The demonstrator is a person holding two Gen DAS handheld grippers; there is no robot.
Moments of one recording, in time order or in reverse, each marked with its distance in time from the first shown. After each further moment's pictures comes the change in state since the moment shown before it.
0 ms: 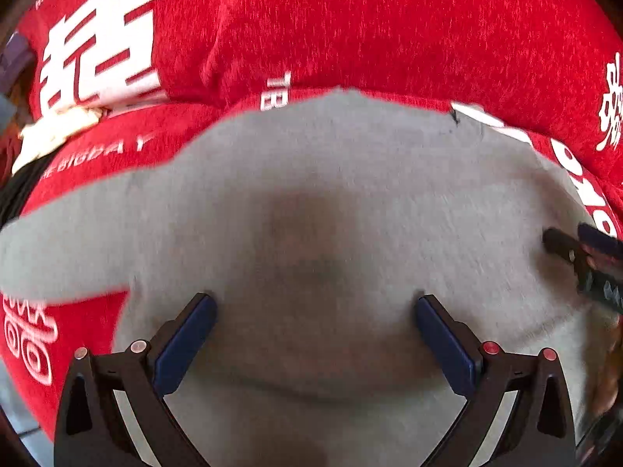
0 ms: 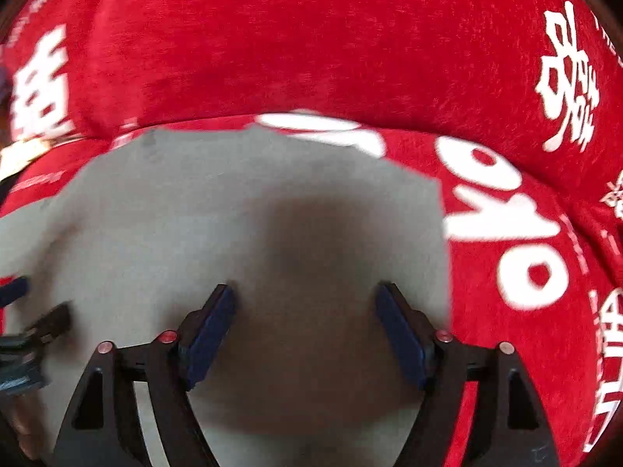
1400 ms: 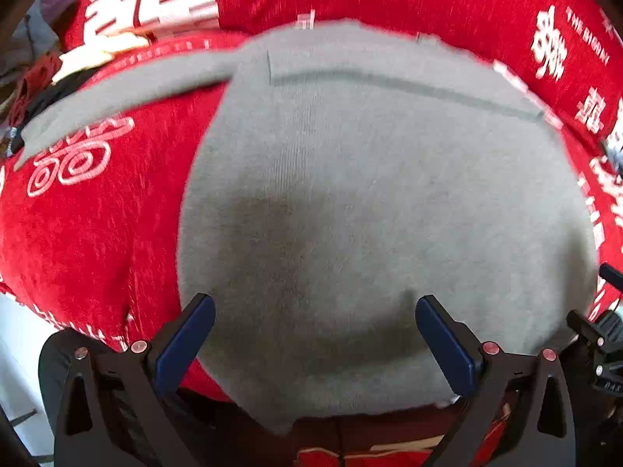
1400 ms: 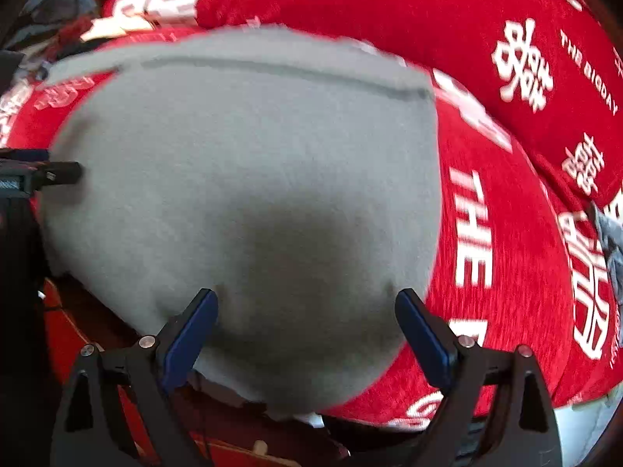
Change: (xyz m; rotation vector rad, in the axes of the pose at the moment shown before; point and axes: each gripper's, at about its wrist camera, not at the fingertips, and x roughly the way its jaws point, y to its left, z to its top) left arm -0.101 0.062 -0.188 0.032 0.025 -0.090; right arm -0.163 0.043 -0.241 -0.264 -0.009 0.003
